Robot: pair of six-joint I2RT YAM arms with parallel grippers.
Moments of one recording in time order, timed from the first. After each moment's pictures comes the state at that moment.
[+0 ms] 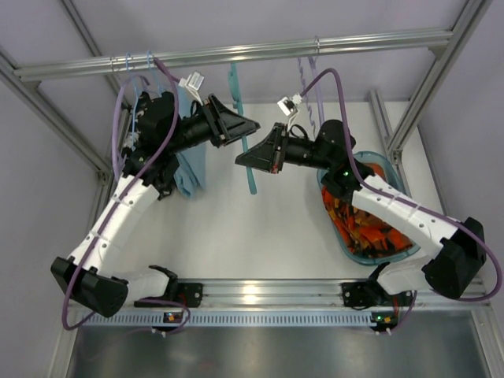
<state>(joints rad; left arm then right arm) -0.41 1.25 1.36 -0.11 0.65 -1.03 0.76 1.34 1.18 0.33 -0.64 0.79</state>
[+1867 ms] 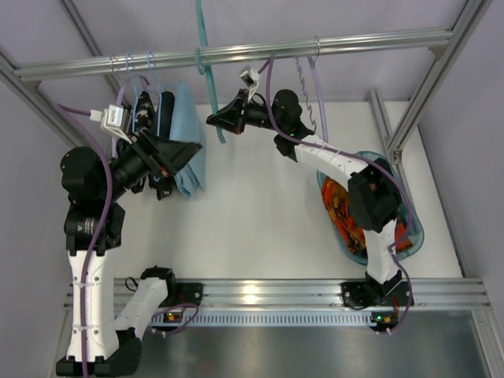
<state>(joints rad) -0.01 0.81 1.28 -0.43 0.70 -0.76 0.66 2.02 1.69 0.62 -0.76 0.54</state>
